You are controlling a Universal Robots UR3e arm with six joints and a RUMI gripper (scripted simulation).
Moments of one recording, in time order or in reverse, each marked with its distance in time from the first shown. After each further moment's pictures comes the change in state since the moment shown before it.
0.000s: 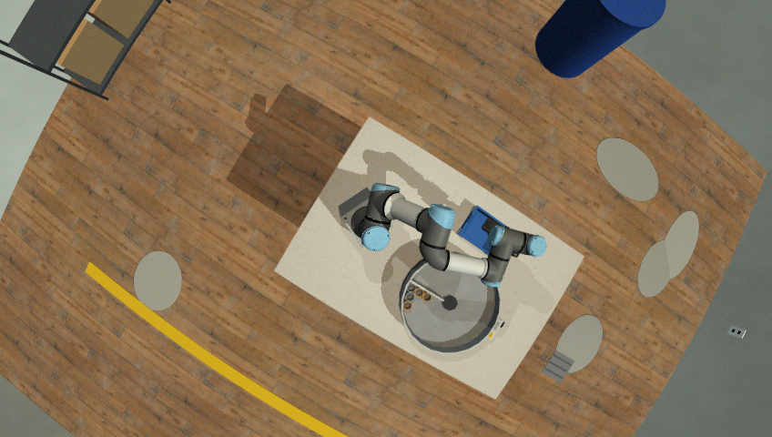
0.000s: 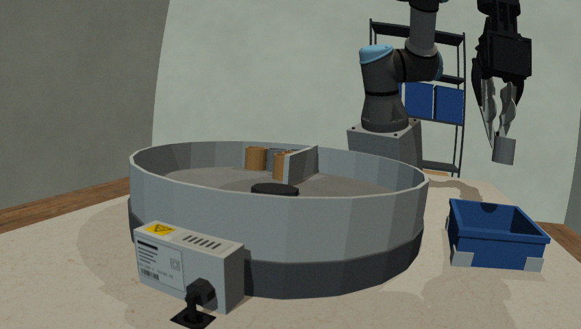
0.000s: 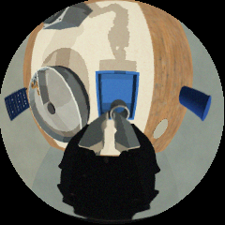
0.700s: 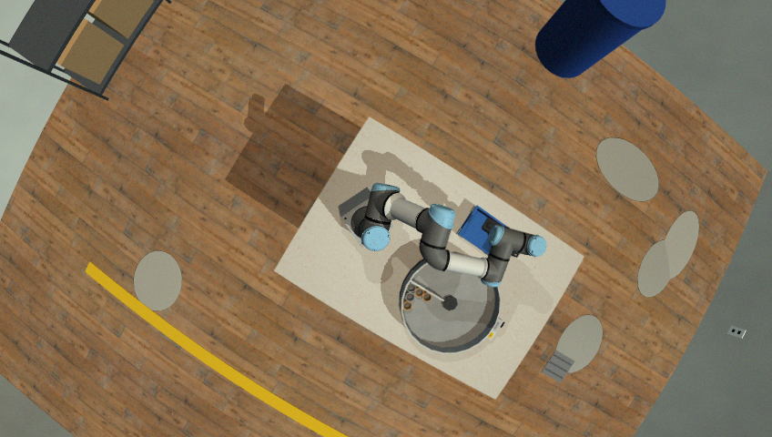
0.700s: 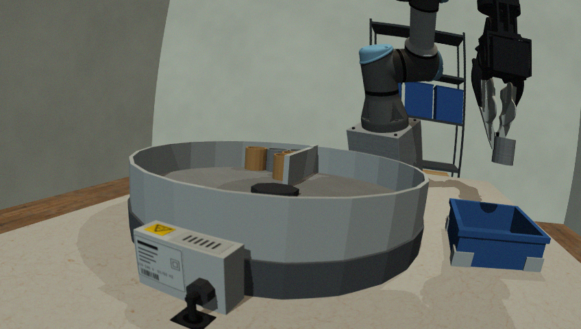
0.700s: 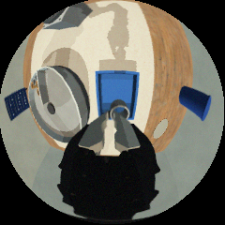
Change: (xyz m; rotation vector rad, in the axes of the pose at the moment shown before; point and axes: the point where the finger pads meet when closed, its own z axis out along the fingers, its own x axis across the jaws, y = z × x) arm 0.000 0.000 0.001 0.000 0.000 0.000
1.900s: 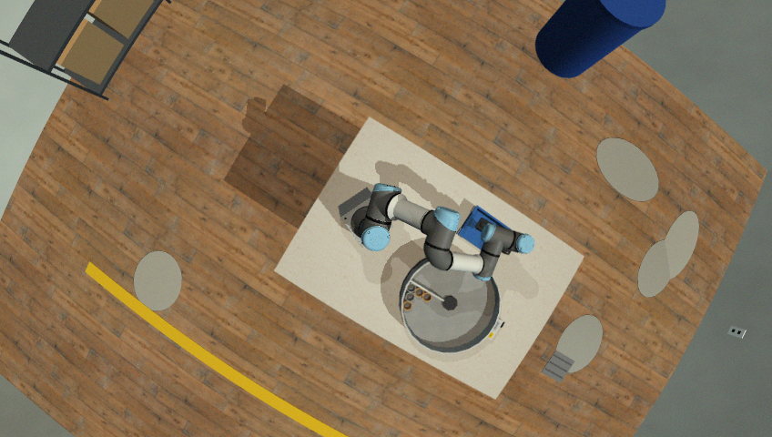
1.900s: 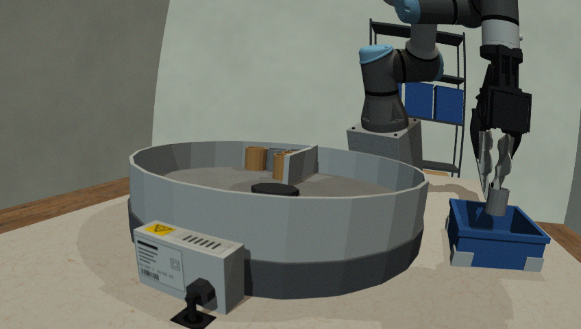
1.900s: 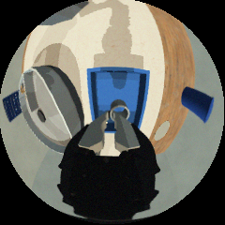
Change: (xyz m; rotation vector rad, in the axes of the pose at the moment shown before) arm 0.001 0.000 0.076 0.000 0.000 0.000
